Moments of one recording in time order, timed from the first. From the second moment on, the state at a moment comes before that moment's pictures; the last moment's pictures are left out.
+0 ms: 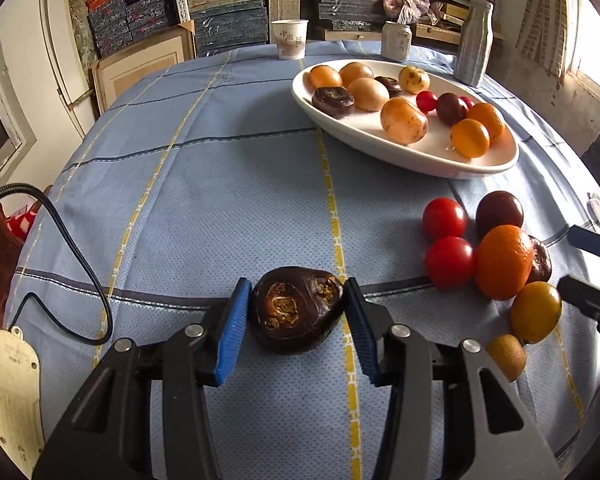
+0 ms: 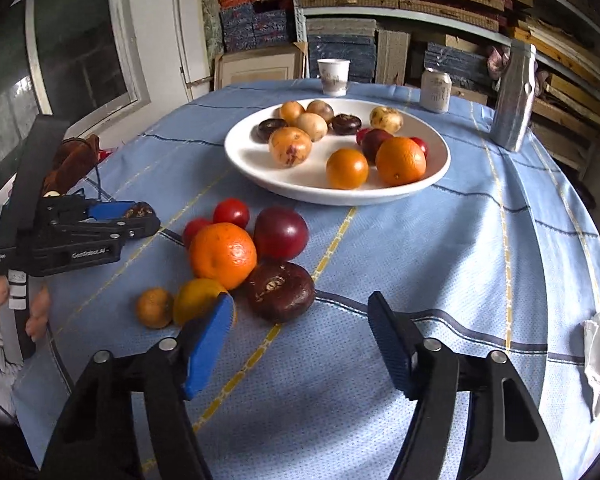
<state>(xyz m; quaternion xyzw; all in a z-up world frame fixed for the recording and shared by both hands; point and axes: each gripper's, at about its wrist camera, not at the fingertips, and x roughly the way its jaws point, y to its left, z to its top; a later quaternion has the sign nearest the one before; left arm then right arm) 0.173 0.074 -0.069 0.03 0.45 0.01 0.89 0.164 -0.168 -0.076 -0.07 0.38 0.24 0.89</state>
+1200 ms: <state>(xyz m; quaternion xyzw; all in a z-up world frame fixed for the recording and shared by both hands) 0.155 0.065 -0.042 0.03 0.38 -0.02 0.92 0.173 -0.180 -0.065 -0.02 0.37 0.25 0.90</state>
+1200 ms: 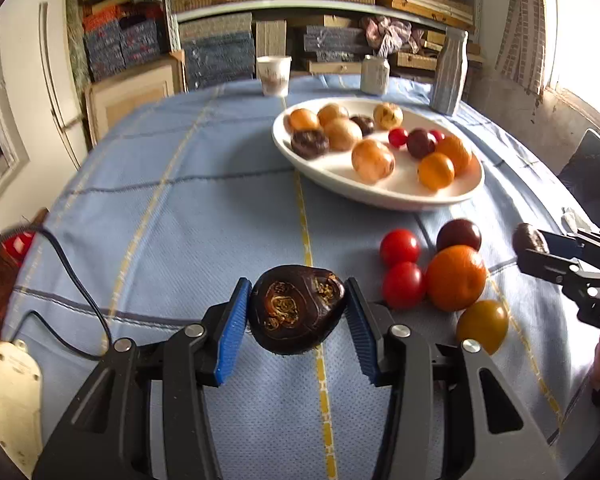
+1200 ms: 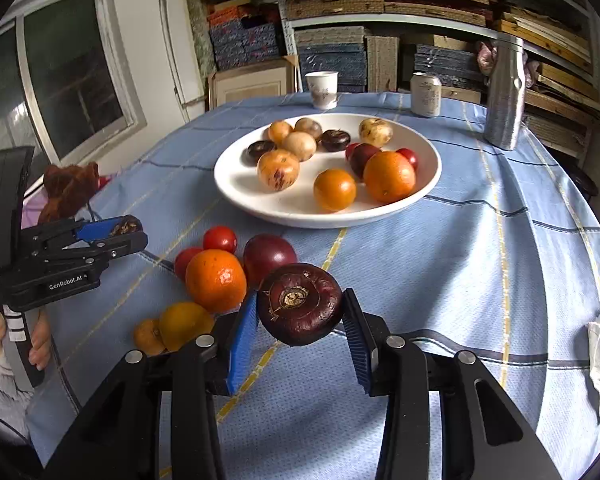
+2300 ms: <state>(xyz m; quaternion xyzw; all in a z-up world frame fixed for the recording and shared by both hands) 0.179 0.062 -0.030 0.06 0.41 -0.05 0.91 0.263 -0.176 0.034 0.00 0.30 0.26 0.92</state>
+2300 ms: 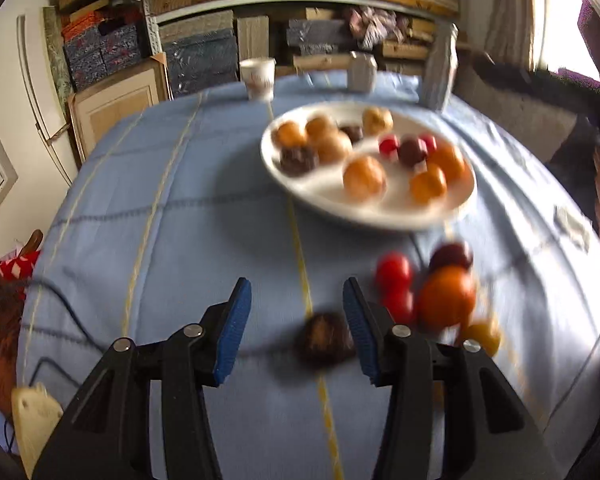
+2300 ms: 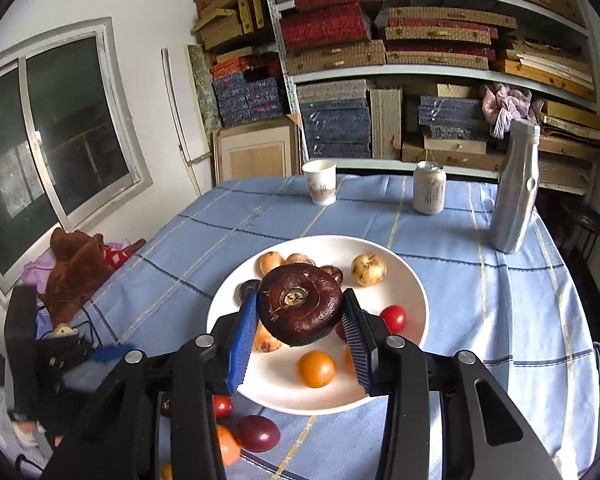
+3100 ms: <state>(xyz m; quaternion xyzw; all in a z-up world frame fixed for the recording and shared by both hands) 0.182 0.051 -0.049 0.06 0.42 -0.07 0.90 0.259 -0.187 0.030 0.02 0.30 0.26 0.92</state>
